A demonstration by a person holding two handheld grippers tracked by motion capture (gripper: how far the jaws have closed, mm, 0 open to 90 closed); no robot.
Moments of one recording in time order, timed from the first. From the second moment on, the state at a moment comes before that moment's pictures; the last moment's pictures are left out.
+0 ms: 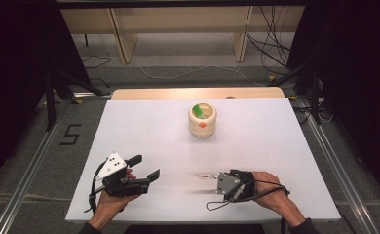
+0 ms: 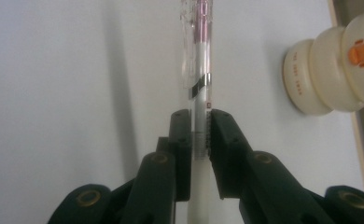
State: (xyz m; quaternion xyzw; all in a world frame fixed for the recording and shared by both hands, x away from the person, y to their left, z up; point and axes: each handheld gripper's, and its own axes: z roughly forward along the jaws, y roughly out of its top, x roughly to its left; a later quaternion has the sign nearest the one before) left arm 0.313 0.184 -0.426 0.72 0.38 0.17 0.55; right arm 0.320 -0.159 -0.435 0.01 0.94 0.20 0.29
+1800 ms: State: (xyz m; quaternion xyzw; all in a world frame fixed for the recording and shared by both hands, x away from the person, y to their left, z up) left arm 0.357 0.105 -0.406 0.89 0.29 0.02 0.36; right arm 0.290 -0.112 -0.454 -0.22 0.84 0.13 0.48
